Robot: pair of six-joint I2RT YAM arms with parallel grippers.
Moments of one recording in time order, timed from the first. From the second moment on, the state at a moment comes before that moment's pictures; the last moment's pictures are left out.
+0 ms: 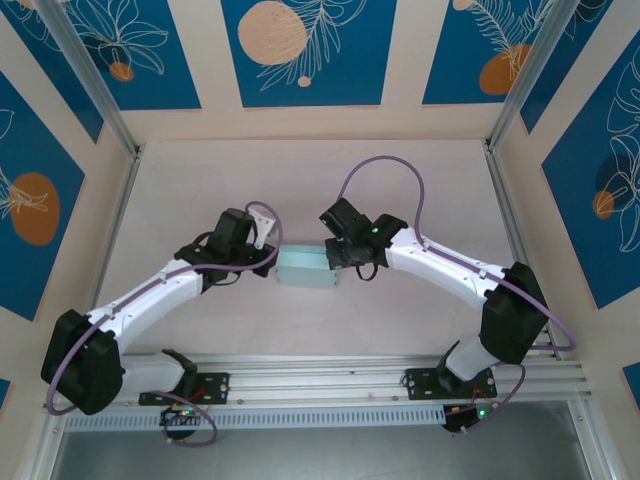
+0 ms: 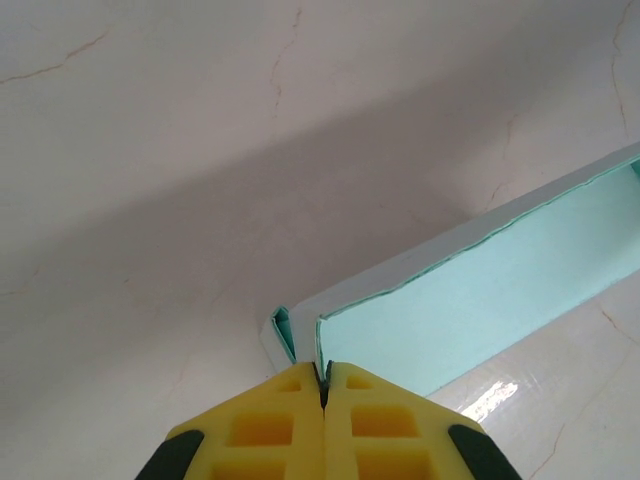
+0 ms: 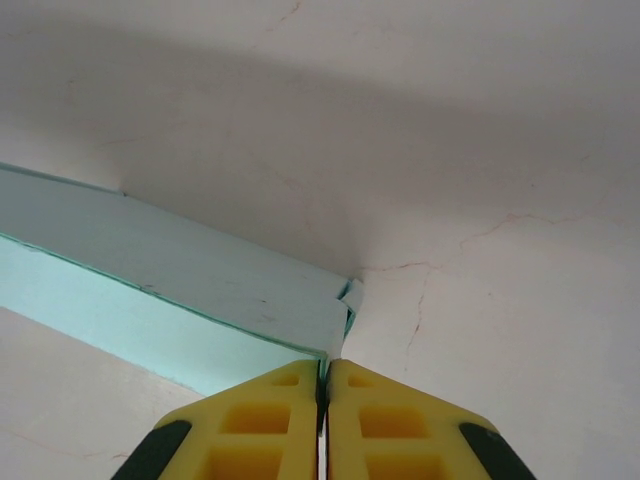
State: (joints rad) left arm -0.57 1.25 0.82 -0.40 0.15 -0.15; right arm 0.81 1.52 1.22 -0.80 0.14 0.58
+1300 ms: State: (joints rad) left arm -0.61 1.23 0.81 -0.39 0.05 -0.15; right arm 0.83 1.55 1.23 -0.81 0.12 0.66
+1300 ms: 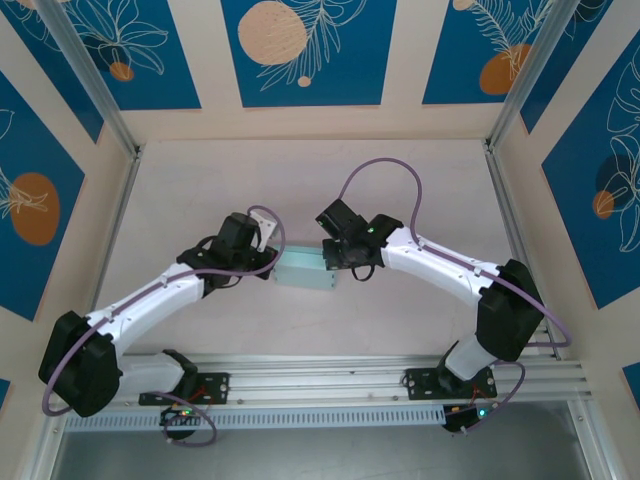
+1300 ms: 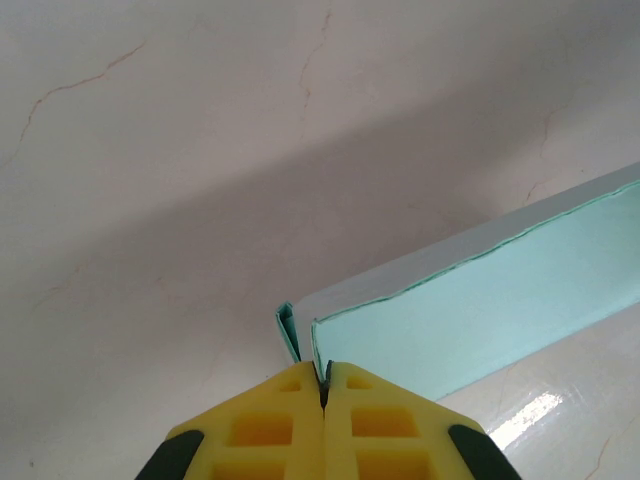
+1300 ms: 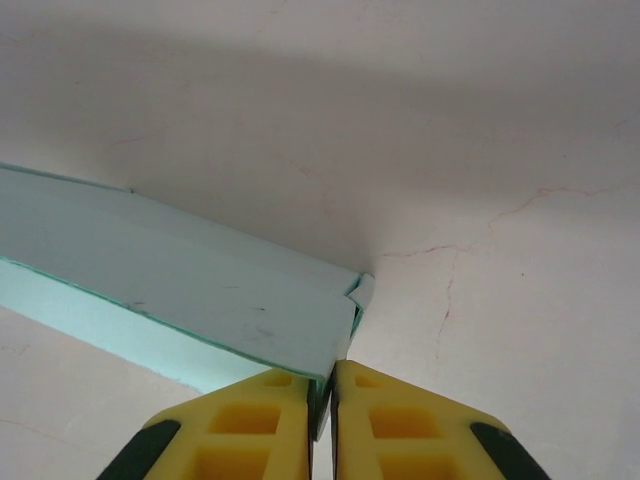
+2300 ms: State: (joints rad) left arm -0.64 1.23 0.80 -0.38 -0.05 -0.15; right arm 0.66 1.54 1.18 -0.61 -0.19 0.77
